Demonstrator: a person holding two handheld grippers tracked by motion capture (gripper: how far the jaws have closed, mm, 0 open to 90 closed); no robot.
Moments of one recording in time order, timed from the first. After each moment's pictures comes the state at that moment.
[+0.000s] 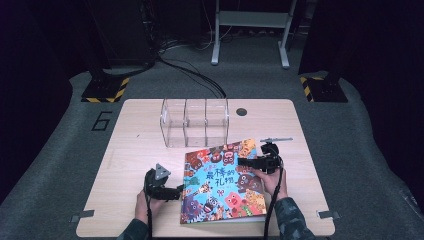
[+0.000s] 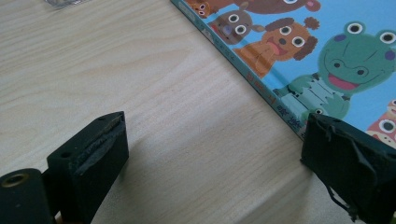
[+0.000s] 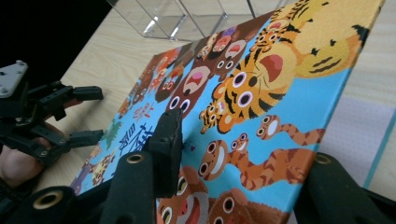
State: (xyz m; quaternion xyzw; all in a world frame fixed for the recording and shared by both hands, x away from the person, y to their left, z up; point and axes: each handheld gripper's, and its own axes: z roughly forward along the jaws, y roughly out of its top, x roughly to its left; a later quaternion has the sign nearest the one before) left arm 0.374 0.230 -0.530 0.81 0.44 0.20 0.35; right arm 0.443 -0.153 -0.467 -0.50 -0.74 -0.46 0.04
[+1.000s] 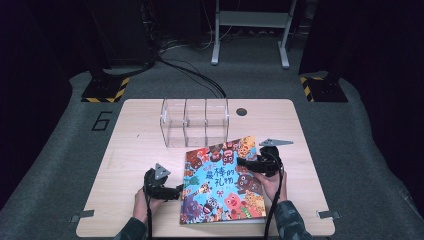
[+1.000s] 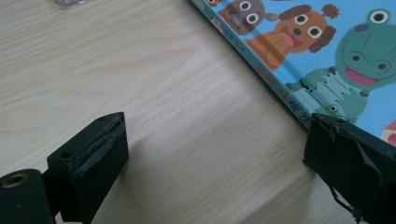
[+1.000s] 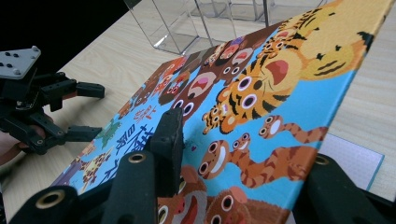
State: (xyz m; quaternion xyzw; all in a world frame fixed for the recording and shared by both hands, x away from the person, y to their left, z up) left arm 0.375 0.231 -0.530 0.81 0.44 0.20 0.34; right arm 0.424 -0.146 -0.453 -0.44 -0.76 -0.48 -0.05
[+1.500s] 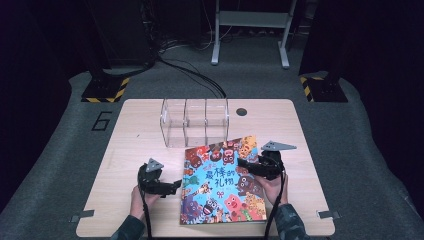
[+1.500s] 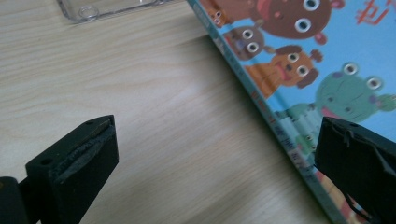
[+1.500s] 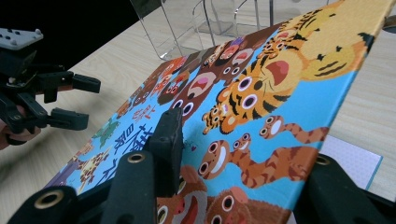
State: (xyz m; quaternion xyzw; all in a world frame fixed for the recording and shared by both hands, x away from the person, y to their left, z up) left arm 0.379 0.241 -0.506 0.77 0.48 0.14 0.40; right arm 0.410 -0.148 -0.450 -0.41 -0.76 -0.51 -0.08
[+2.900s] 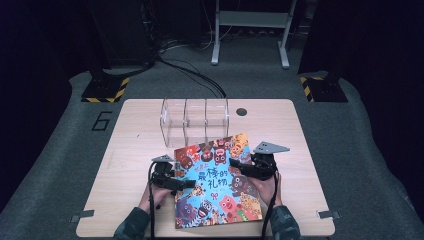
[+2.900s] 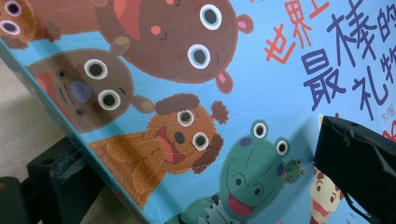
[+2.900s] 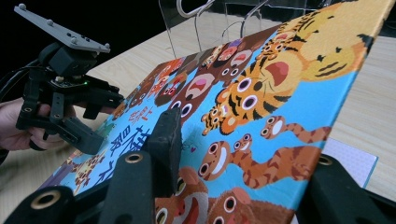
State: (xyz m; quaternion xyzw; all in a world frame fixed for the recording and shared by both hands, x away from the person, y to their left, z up) left arm 0.407 0.220 -0.514 0.77 0.42 -0.06 0.47; right arm 0.404 -0.125 -0.444 -0.35 -0.76 -0.54 -0.11
